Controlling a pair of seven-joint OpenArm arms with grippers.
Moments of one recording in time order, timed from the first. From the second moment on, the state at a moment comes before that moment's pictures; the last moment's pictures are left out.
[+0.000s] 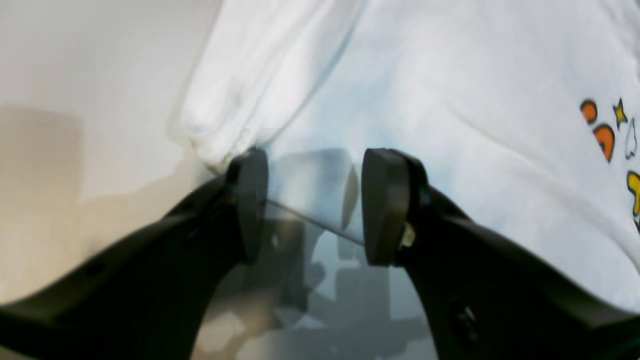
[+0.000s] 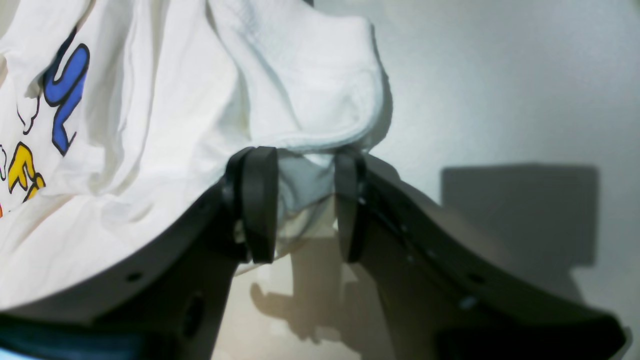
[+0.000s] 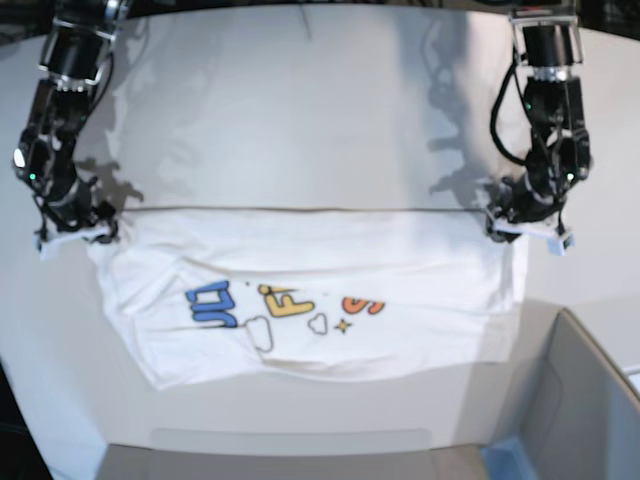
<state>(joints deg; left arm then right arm) -2.5 -19.7 -10.6 81.2 -43.1 12.7 46.5 6.1 18.6 21.5 76.8 38.2 -0.7 -51.9</state>
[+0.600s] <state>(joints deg) -3.0 -22.9 -5.1 80.1 -42.0 17.5 43.4 6.0 18.6 21.5 76.8 38.2 -0.7 -51.8</state>
